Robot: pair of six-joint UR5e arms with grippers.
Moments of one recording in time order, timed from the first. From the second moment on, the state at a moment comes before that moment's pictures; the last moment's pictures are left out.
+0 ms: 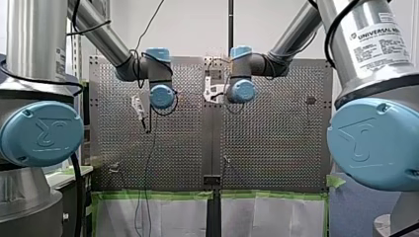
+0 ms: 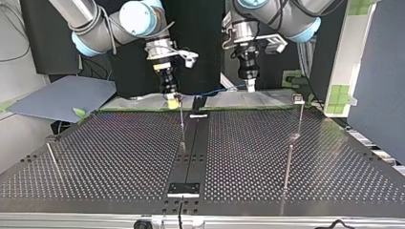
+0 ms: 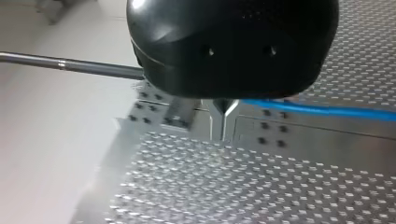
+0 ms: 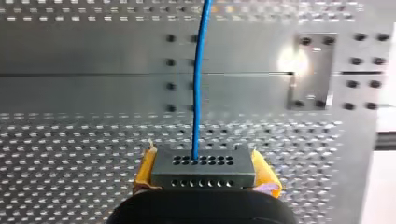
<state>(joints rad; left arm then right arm) -0.54 -1.60 -2.15 -2.36 -2.23 -1.77 2.30 -1.25 1.73 -0.52 1.70 1.57</state>
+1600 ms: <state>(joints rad) -0.33 -1.42 -1.76 -2.75 -2.17 -1.76 2.27 -1.36 1.49 -0.41 1.55 1.56</state>
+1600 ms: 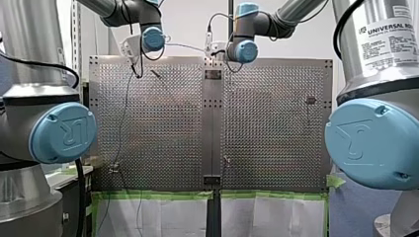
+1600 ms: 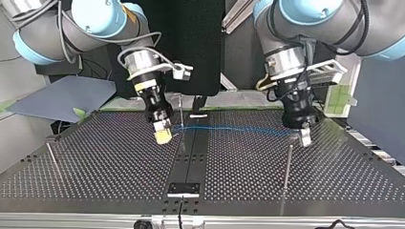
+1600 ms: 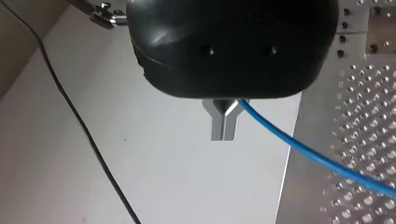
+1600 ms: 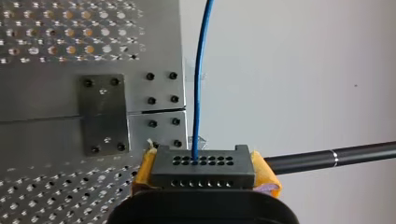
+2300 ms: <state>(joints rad) -0.16 -1.58 -1.59 -2.92 -1.99 -1.78 2.28 -1.27 1.38 -0.37 1.54 1.56</state>
